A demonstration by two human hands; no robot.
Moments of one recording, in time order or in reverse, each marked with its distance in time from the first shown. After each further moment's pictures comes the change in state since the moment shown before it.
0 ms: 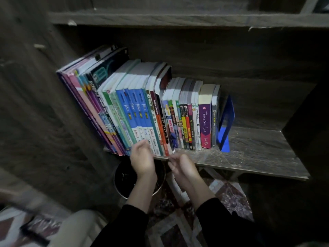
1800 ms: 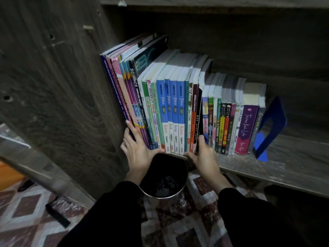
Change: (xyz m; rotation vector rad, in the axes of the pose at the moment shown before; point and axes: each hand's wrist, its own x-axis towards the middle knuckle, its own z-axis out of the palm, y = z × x) left_hand 0.103 0.004 -0.073 1.166 0.020 0.717; right_hand 0.056 0.009 0.006 -1.397 0.115 -0.726
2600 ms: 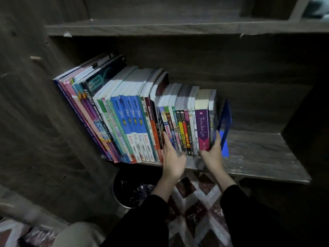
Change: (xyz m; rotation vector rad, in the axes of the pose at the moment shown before) left_hand -0.072 0.157 0.037 -0.593 -0.469 0.000; right_hand -0.002 0.073 -0.075 0.473 0.306 0.372
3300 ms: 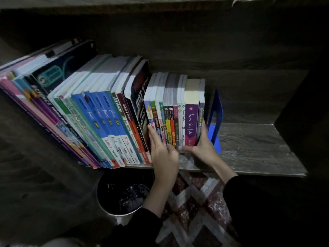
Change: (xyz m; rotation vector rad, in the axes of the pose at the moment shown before) left_hand 0.007 0.006 0.023 0.072 0.257 0.181; right_hand 0.037 0.012 -0.007 -0.010 -0.305 -0.050
